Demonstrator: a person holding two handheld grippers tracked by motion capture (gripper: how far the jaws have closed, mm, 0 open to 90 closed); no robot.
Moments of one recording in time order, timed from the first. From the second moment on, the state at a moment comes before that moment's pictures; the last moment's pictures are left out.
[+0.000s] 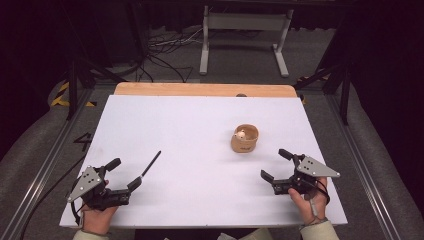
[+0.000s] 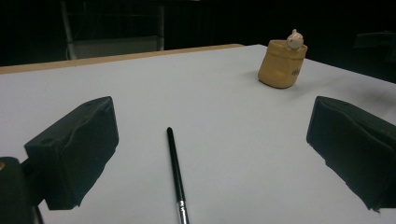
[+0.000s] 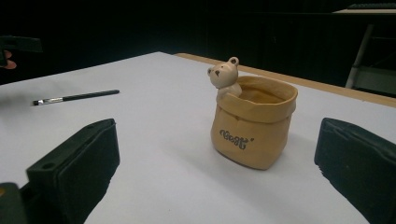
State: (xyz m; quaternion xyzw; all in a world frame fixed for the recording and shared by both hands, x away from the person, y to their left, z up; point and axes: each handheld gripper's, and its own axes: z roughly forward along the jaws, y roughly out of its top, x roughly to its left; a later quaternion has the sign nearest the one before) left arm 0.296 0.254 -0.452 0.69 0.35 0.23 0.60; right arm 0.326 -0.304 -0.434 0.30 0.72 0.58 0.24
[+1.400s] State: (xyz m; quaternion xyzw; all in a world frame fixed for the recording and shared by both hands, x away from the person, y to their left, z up) left arm 0.310 0.252 -0.422 0.67 0.34 0.23 0.62; right arm 0.325 -0.309 -0.437 0.31 0.71 0.59 0.24
